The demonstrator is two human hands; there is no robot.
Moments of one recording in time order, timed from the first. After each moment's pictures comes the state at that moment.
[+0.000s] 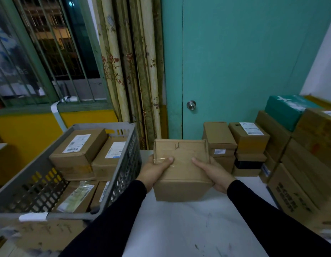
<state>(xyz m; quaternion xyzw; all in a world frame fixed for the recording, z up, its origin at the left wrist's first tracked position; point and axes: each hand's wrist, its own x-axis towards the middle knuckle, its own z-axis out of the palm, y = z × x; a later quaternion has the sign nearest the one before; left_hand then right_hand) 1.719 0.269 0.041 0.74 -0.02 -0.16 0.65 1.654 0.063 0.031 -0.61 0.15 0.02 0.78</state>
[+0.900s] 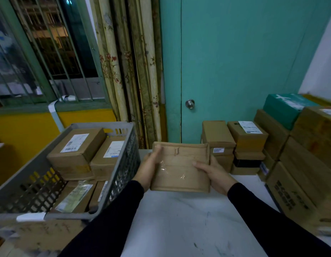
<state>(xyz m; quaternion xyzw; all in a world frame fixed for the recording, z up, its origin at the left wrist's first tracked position) 1.723 0.270 0.042 0.67 0.00 -0.20 0.71 1.655 0.057 0.015 -0.60 0.14 -0.04 0.79</state>
